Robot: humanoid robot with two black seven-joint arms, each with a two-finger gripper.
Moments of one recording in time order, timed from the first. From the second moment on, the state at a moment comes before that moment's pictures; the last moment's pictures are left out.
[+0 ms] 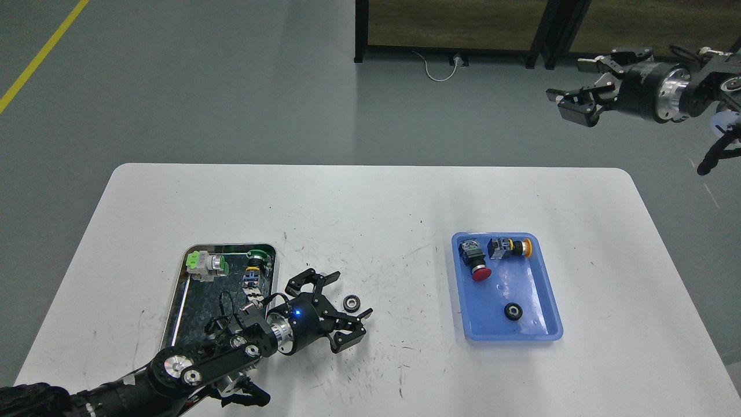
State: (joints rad) left arm -0.53 0.03 -0.19 -0.82 0.81 0.02 -0.22; right arm 1.20 -0.65 0.11 0.52 -0.55 0.58 0.15
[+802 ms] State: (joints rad) left arm -0.52 0.02 -0.17 -0.80 0.79 0.01 -0.22; right arm 1.20 -0.65 0.10 0.52 -0.56 0.57 0.15
